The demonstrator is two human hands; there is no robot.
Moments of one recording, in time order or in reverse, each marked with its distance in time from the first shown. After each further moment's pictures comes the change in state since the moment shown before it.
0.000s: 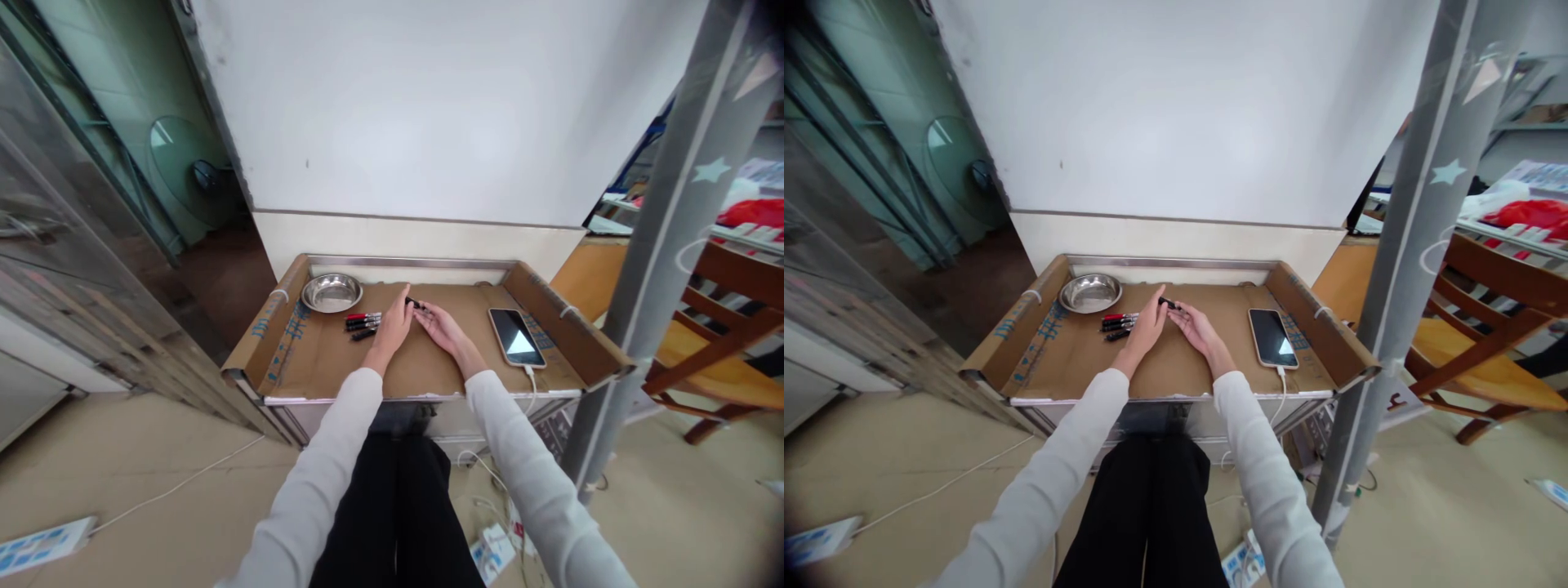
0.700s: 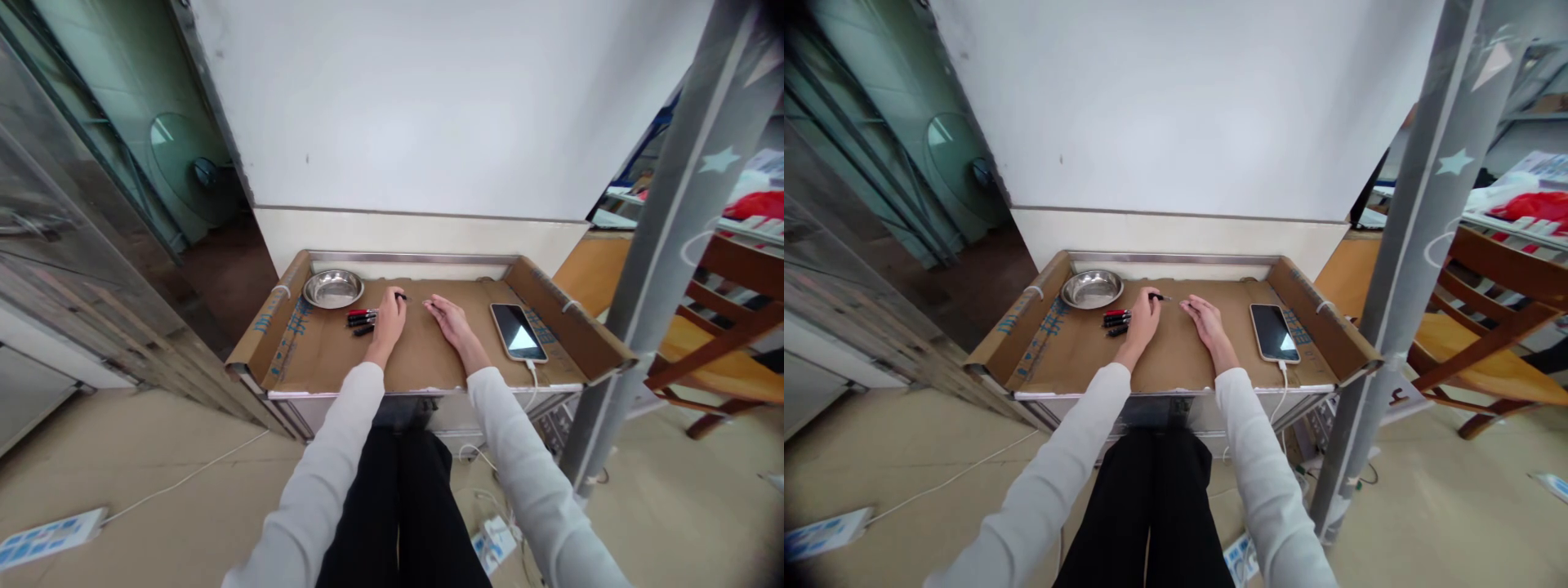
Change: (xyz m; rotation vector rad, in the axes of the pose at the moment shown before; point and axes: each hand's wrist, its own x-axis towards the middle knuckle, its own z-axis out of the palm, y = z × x) left_hand 0.004 -0.014 0.002 0.114 0.182 -0.086; right_hand 0.001 0.001 -0.014 0.012 0.192 -0.216
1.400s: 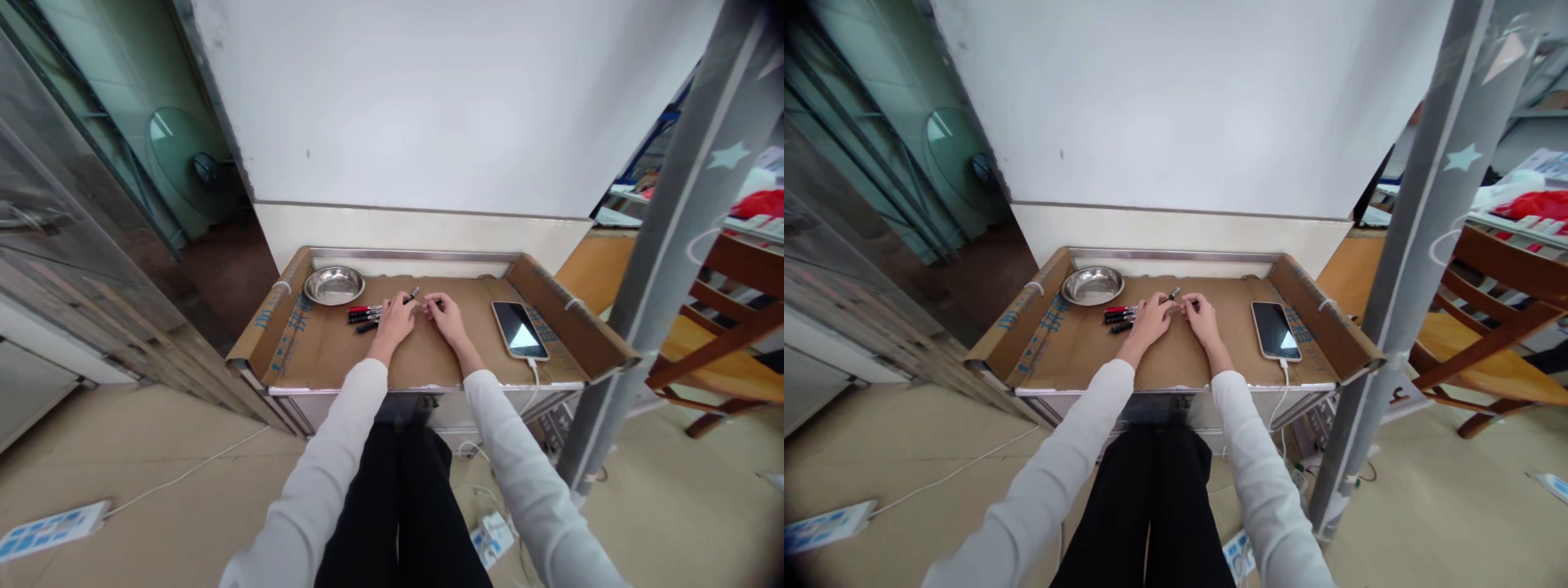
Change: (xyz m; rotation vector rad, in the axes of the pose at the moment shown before) left_hand -0.006 0.002 0.001 0.365 -0.331 0.175; right_hand -0.004 0.006 -0.001 -0.752 -0.097 -0.315
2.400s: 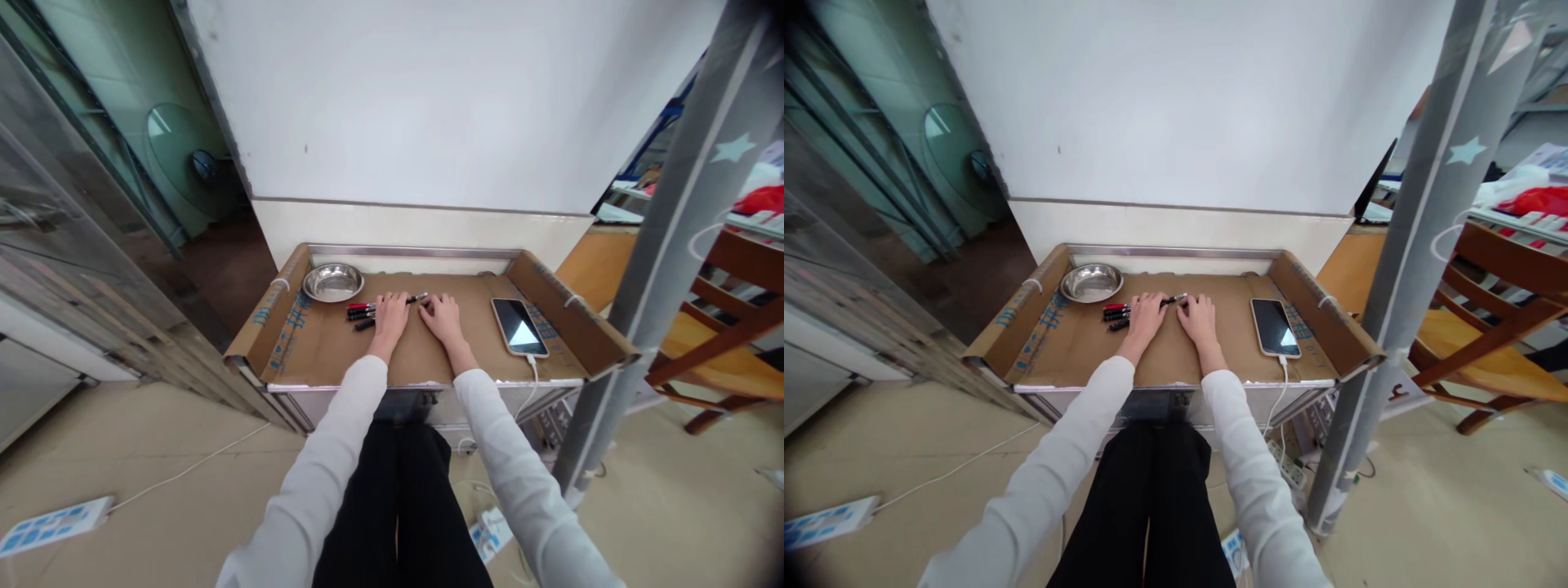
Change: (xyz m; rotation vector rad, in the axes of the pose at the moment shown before) left_hand 0.003 0.000 0.001 0.100 0.046 -0.116; right_hand -0.007 -0.002 0.004 -0.978 -0.009 -0.162
